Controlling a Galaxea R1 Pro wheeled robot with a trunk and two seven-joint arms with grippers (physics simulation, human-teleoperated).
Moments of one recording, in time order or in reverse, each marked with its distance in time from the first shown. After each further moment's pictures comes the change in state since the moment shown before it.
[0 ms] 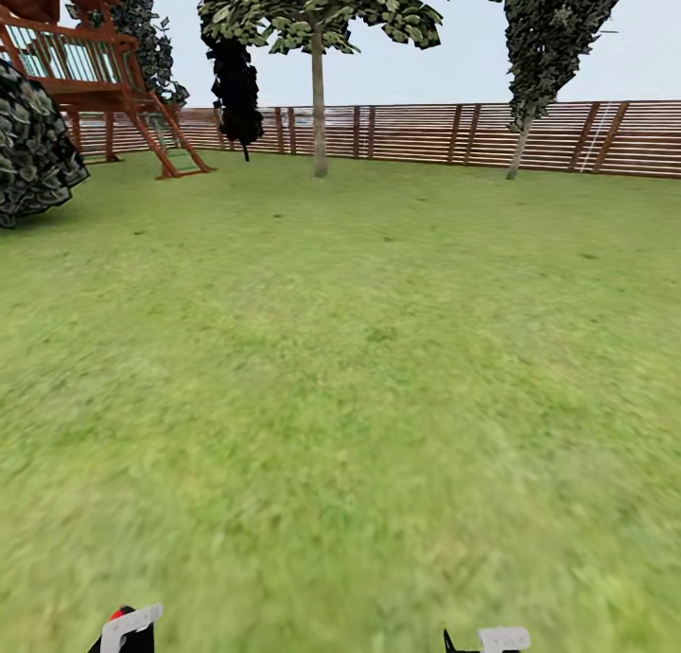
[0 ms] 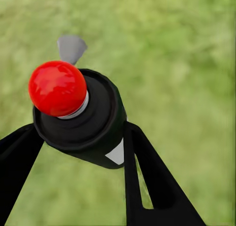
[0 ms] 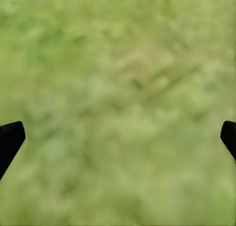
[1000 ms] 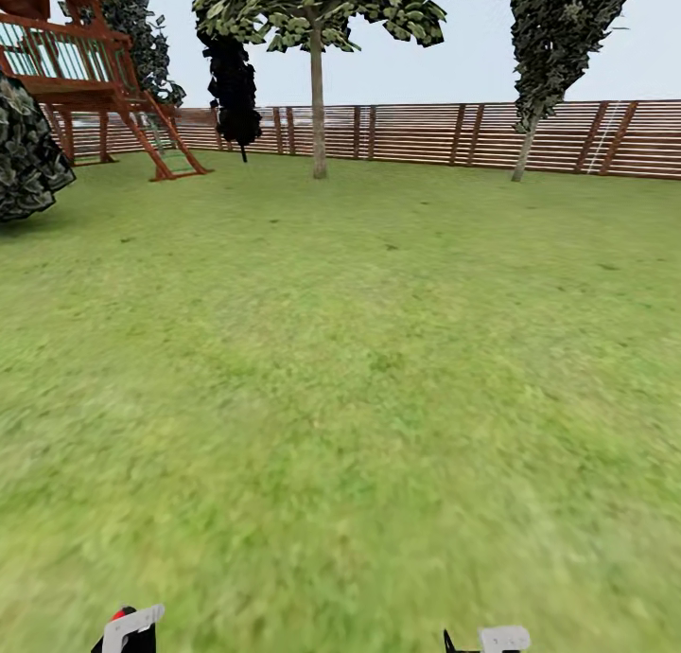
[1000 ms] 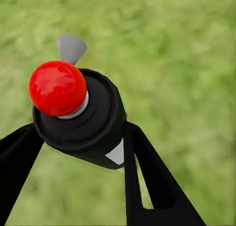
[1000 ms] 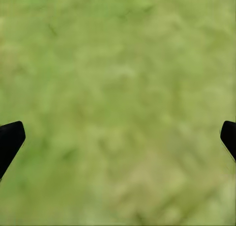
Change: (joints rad) left arm 0.000 -0.004 0.000 0.002 0.000 0.000 0.000; right arm 0.000 0.000 0.000 0.000 0.000 0.000 0.000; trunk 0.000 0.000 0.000
